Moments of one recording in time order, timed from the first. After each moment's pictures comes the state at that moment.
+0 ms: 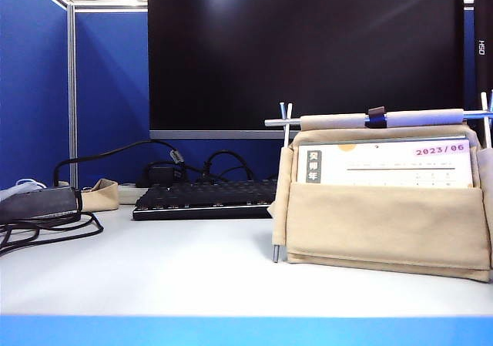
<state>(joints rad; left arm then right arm) -0.71 0.39 0.01 -0.08 -0.26 -0.15 0.23 0.02 0.03 -0.24 0.01 0.16</state>
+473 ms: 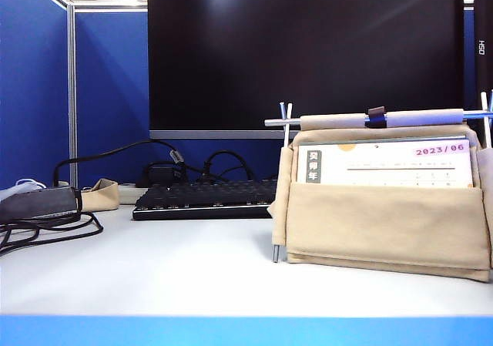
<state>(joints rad) -0.71 0.39 0.01 -0.08 -0.26 -0.15 0.23 0.02 0.03 -0.24 0.00 0.19</state>
